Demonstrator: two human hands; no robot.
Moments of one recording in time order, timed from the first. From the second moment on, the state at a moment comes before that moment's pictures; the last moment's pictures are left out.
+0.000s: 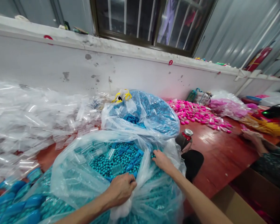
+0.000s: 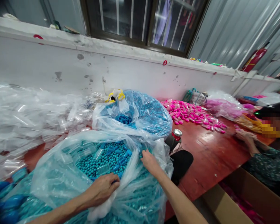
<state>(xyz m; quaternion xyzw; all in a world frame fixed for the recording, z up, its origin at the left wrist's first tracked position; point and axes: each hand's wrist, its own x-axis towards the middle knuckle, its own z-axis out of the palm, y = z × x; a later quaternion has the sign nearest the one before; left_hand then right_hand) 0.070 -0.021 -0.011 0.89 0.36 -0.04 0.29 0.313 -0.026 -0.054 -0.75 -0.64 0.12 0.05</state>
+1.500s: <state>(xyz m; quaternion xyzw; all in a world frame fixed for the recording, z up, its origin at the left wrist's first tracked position) 0.061 -0.030 -0.012 0.87 0.39 0.05 0.30 0.261 -0.024 -0.004 -0.62 -0.71 0.28 0.19</state>
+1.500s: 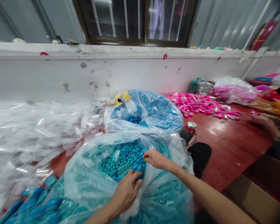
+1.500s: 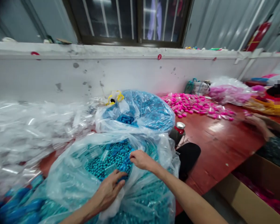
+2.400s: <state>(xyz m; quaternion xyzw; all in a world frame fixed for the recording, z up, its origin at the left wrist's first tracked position) 0.016 0.032 -0.043 0.84 0.48 0.04 0.26 0.163 0.003 -0.025 -0.55 -0.83 0.09 -0.04</state>
